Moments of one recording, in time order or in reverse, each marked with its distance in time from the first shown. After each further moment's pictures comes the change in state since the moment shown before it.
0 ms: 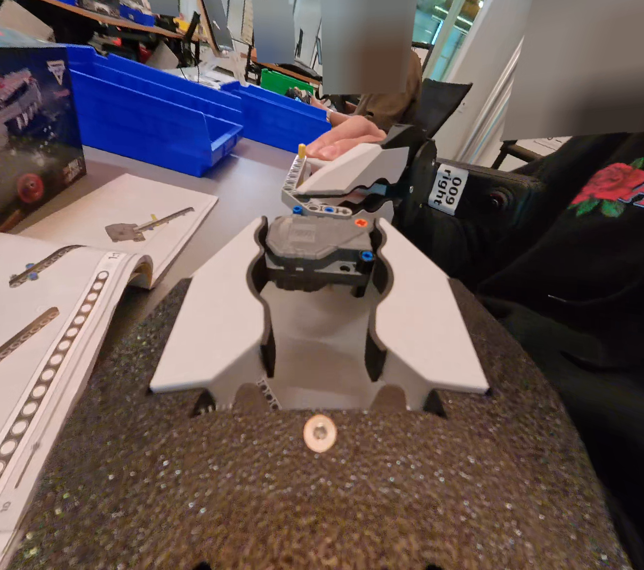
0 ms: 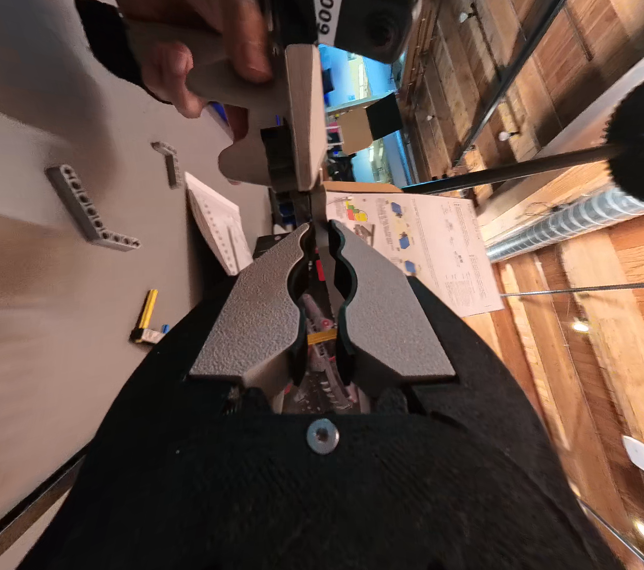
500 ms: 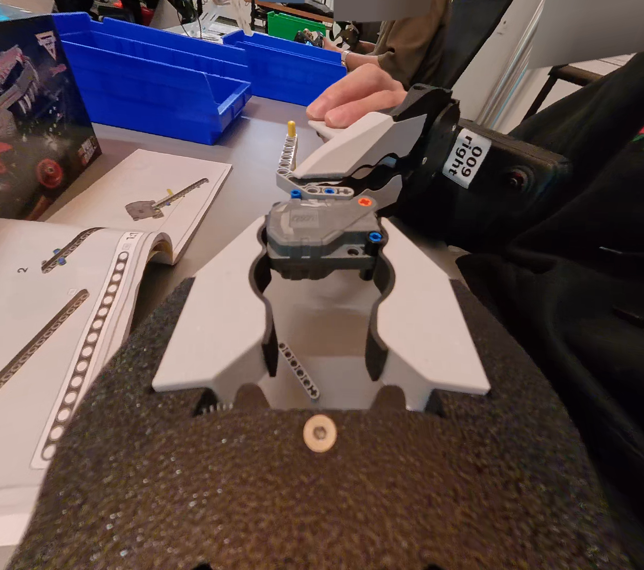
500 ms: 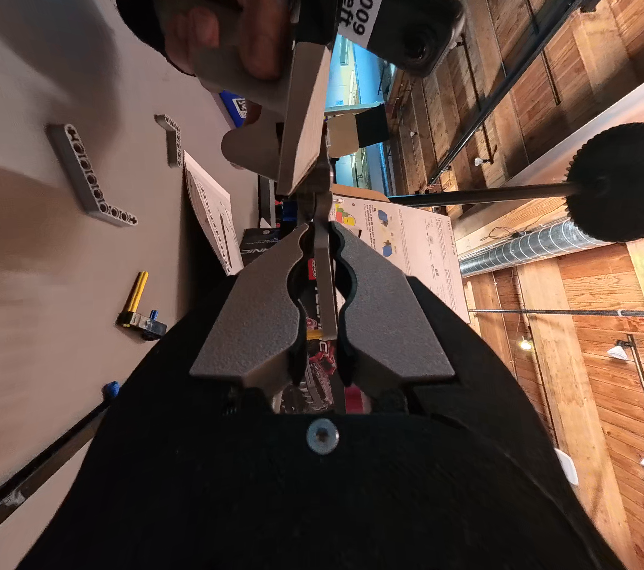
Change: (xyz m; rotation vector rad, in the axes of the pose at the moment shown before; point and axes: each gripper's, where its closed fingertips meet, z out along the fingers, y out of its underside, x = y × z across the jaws) left arm -0.007 0.021 0.002 -0.139 -0.043 0.108; right arm -0.013 -0.002 0.004 0.002 0.023 -0.147
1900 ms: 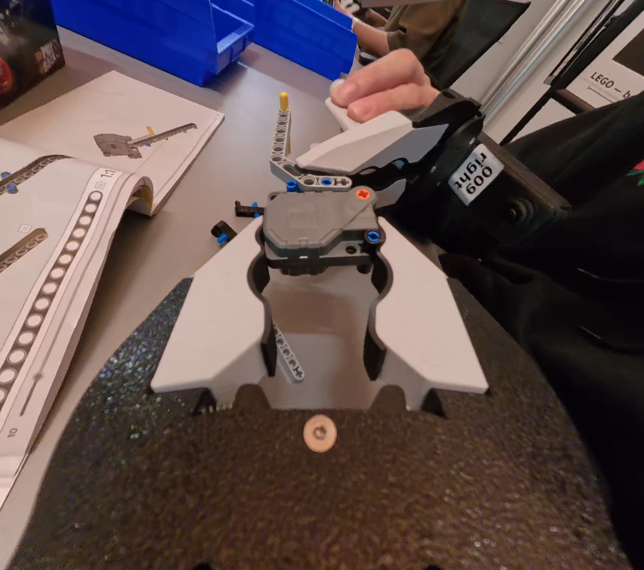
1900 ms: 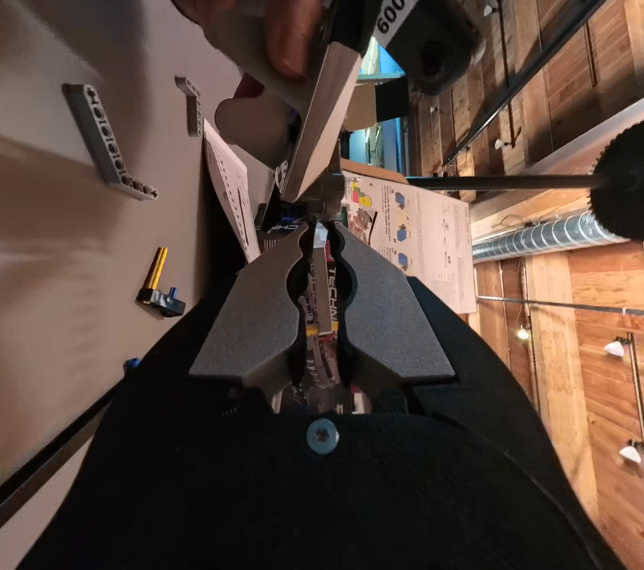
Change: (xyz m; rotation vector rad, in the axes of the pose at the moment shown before) left arm -0.009 0.021 0.006 -0.094 0.014 -0.201; right arm -0.020 0.012 0.004 -0.091 -0.055 -0.047
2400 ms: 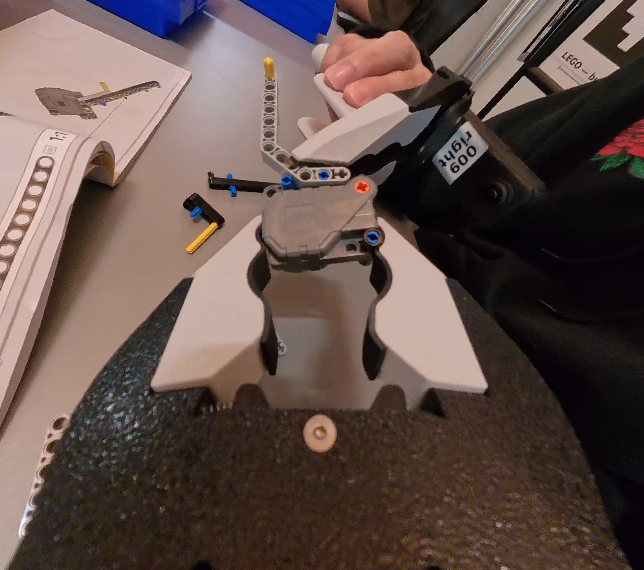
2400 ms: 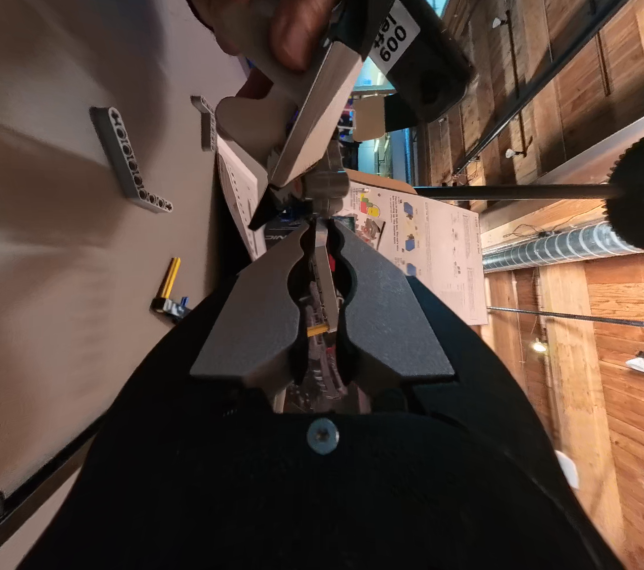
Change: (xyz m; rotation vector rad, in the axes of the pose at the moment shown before) left arm 0.009 0.013 -0.005 -0.092 0.079 -0.060; right arm -0.004 -0.007 -0.001 0.029 -0.033 0.013
